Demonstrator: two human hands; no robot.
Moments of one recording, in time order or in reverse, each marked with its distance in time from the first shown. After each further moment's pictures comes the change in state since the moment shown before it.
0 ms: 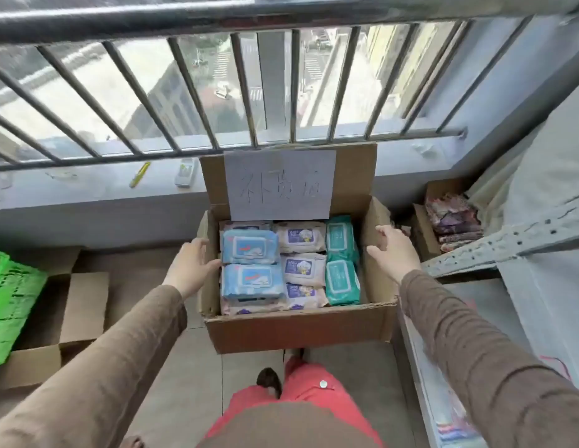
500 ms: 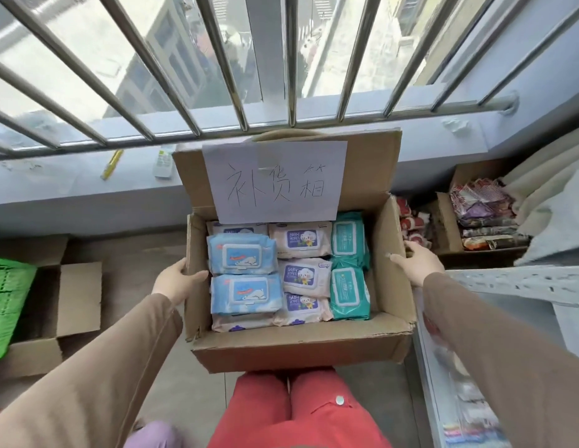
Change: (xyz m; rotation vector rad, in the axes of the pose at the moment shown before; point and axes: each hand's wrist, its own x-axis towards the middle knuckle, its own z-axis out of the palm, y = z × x) left_hand 0.083 -0.033 0.046 -0.160 -0.108 -0.389; right_hand 0.092 0.068 0.035 0.061 -0.276 0.439
